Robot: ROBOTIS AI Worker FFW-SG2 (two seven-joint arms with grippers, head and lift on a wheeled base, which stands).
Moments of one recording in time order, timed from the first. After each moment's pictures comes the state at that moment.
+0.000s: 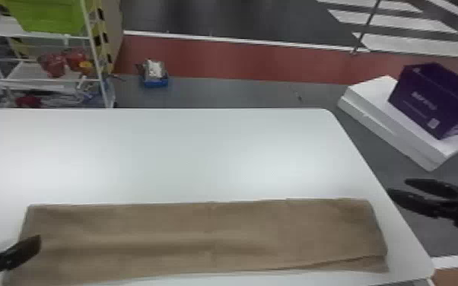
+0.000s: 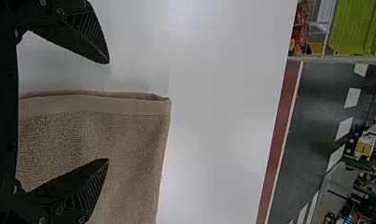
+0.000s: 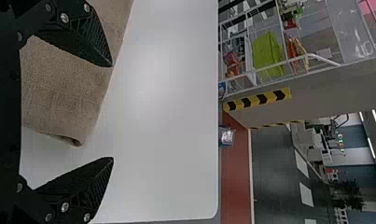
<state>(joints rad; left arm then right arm) 0.33 0.00 0.42 -2.21 -0.09 1.06 -0.63 0.17 -0.41 -0.66 -1.86 -0.09 0.79 1.16</state>
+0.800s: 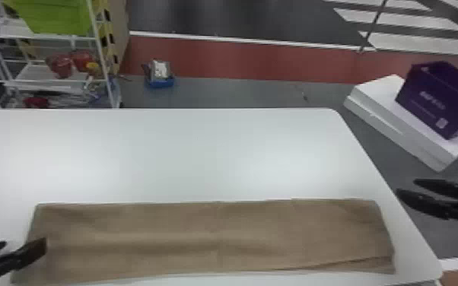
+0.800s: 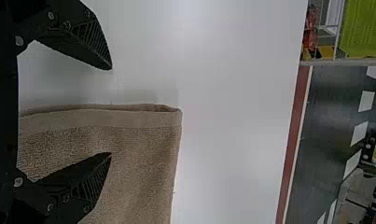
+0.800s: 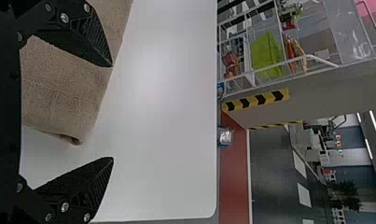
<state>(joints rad) 0.31 0.00 0.40 -2.18 -0.18 1.06 -0.65 0.17 -0.41 -0.66 -1.85 -0.09 0.78 1.17</state>
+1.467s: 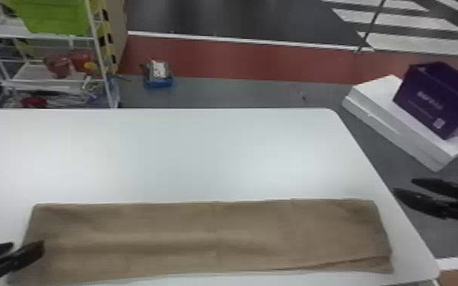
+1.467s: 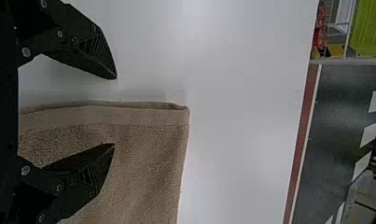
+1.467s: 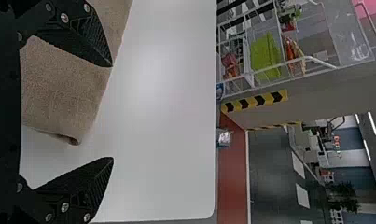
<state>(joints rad) 0.30 0.00 0.39 -2.17 -0.20 1.09 -0.66 0.17 -0.41 -0.66 -1.85 -0.09 0.77 1.17</state>
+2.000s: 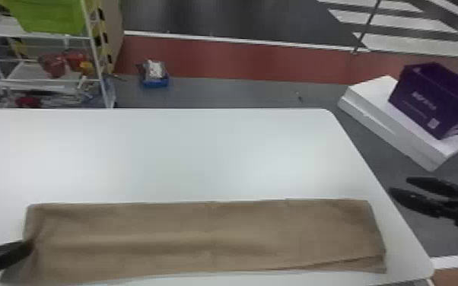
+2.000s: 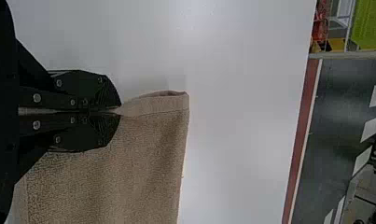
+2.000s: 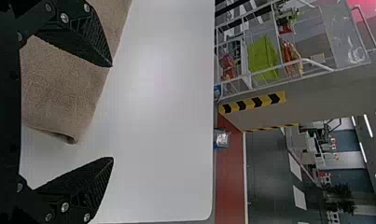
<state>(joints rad) 0.31 0.00 0.37 -2.20 -0.20 1.11 -0.67 0.17 -0.42 -0.66 -1.84 -0.10 0.75 1.17</state>
